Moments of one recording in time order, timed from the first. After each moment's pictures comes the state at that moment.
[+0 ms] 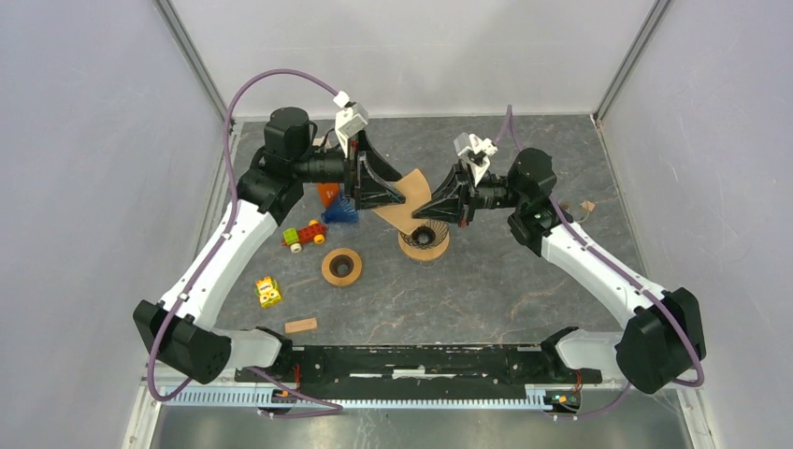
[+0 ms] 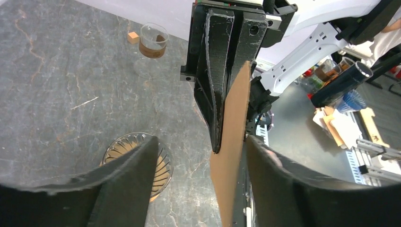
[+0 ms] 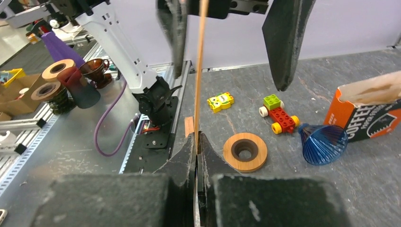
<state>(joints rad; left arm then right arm) -0.42 1.30 1.38 -0.31 1.08 -0.10 0.49 1.27 0.95 0.49 -1.16 0.32</state>
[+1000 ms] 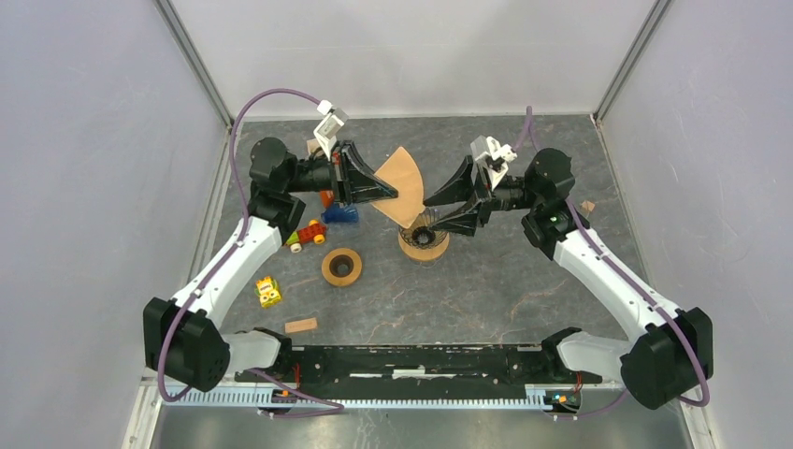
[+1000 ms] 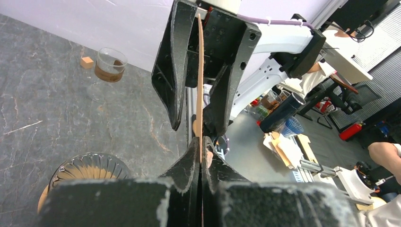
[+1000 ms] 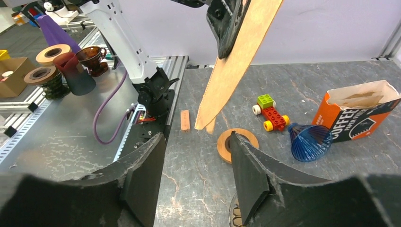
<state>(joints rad) -0.35 1.26 1.04 0.52 1.22 -0.76 0.42 1.19 0.95 0.39 -1.22 0.23</state>
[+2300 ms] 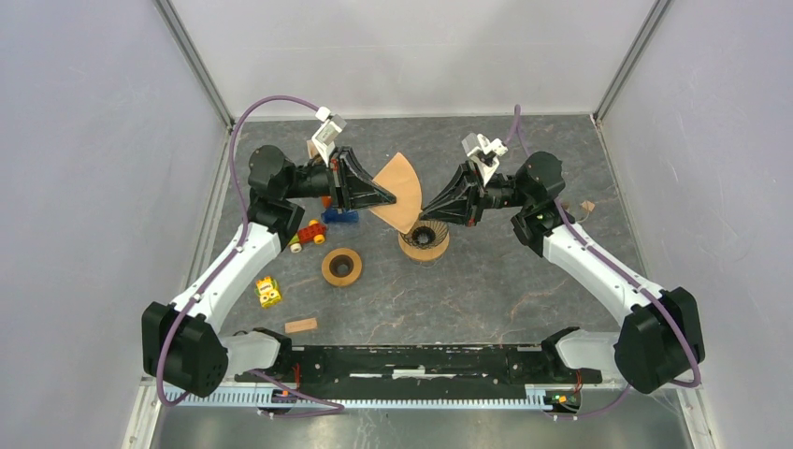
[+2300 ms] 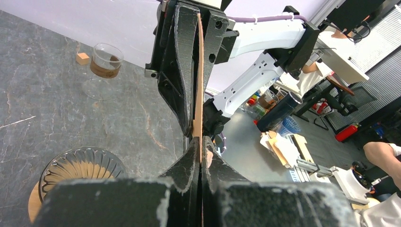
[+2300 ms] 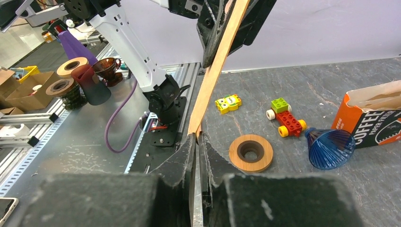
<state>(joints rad) -0.35 1.23 0.98 0.57 1.22 -0.80 0.45 1.27 0.91 0.62 -1.23 0.42</state>
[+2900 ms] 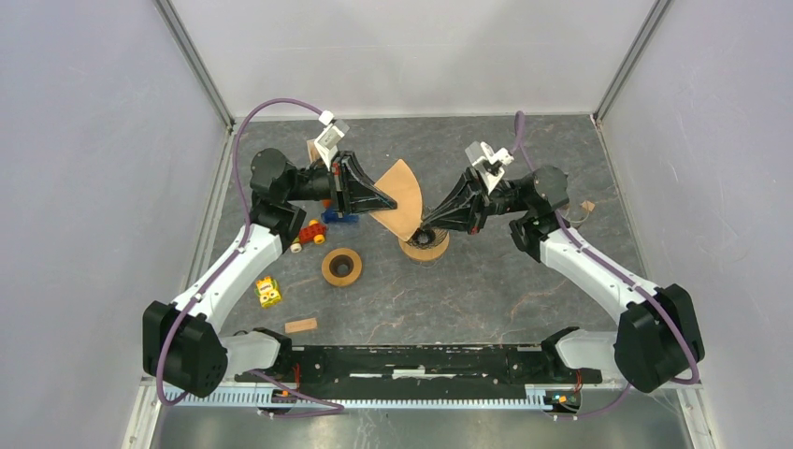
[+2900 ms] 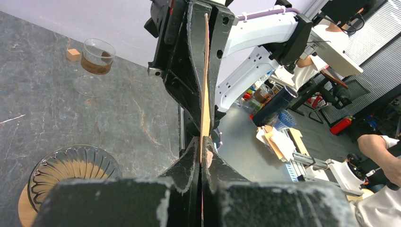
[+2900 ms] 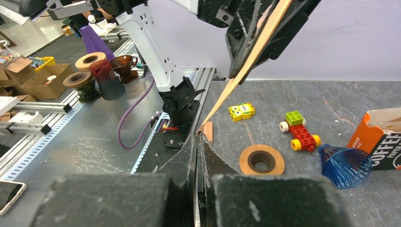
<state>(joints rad) -0.36 1.23 0.96 0.61 1.24 -0.81 0.46 1.28 0.86 0.87 -1.28 0.56</state>
